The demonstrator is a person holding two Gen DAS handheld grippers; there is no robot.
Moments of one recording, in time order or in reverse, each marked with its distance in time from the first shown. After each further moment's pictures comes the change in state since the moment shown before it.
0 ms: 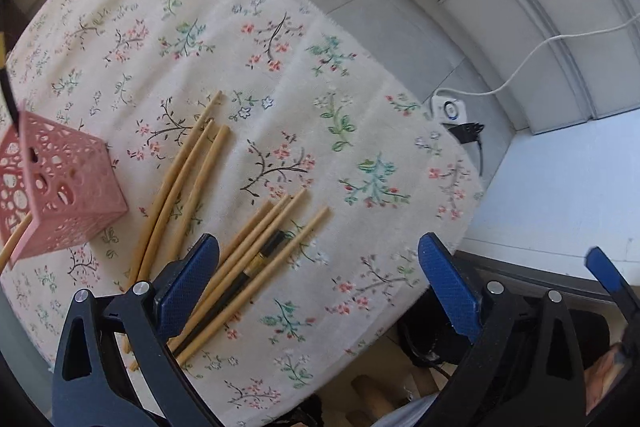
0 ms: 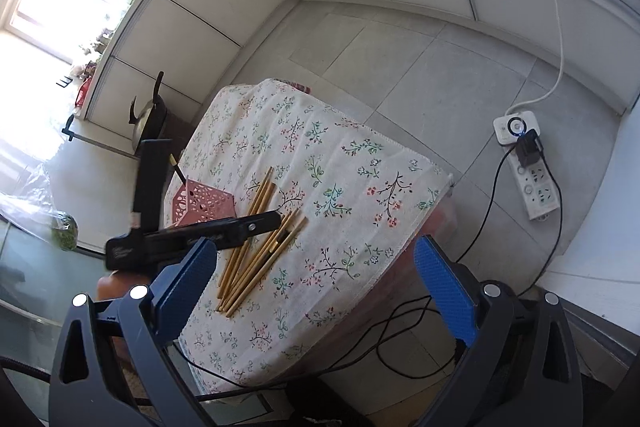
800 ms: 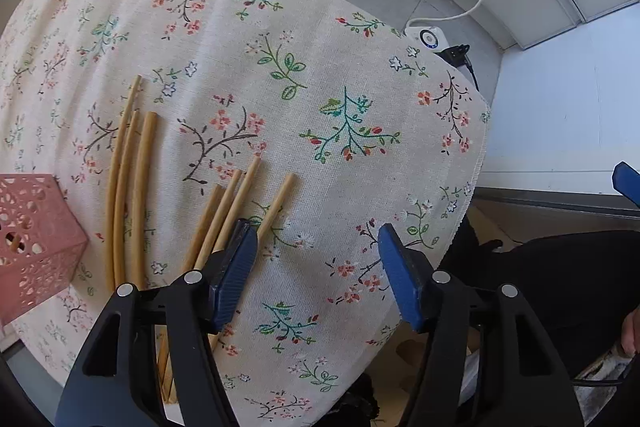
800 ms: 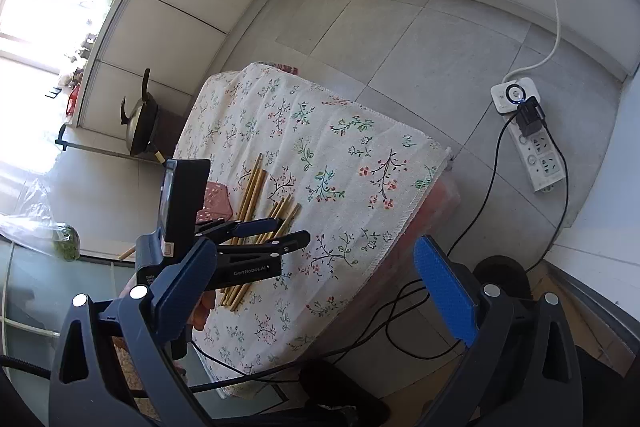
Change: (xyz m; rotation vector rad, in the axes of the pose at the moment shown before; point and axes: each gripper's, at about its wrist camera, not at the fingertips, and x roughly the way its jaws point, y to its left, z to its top) left arm 0.046 -0.029 -0.011 0.266 0.110 -0.012; right arm 0.016 -0.009 0.002 0.064 0.074 0.000
